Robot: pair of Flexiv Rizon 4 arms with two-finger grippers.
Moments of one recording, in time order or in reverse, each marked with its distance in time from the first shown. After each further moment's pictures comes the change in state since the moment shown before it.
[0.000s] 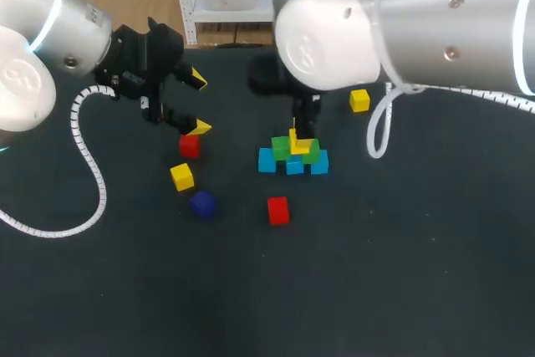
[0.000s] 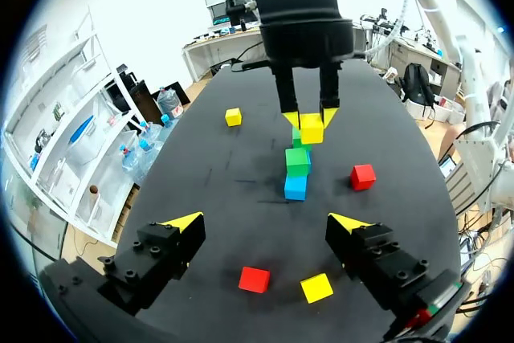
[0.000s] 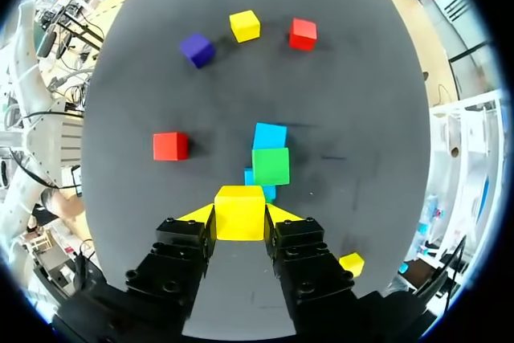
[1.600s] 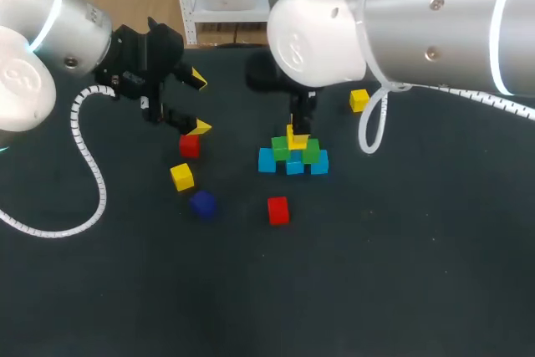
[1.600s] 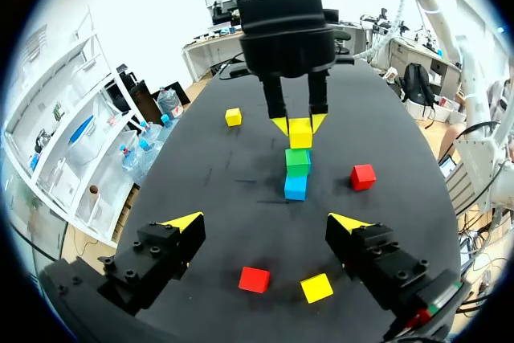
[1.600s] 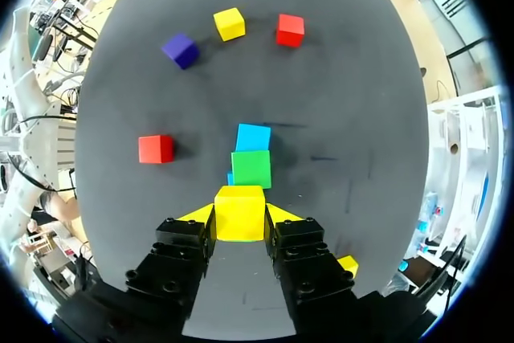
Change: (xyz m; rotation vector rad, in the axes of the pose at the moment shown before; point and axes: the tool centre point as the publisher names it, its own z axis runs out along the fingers) left arm 0.000 0.000 0.000 0.000 0.000 0.000; right arm -0.002 -0.016 0.004 0.009 0.005 0.017
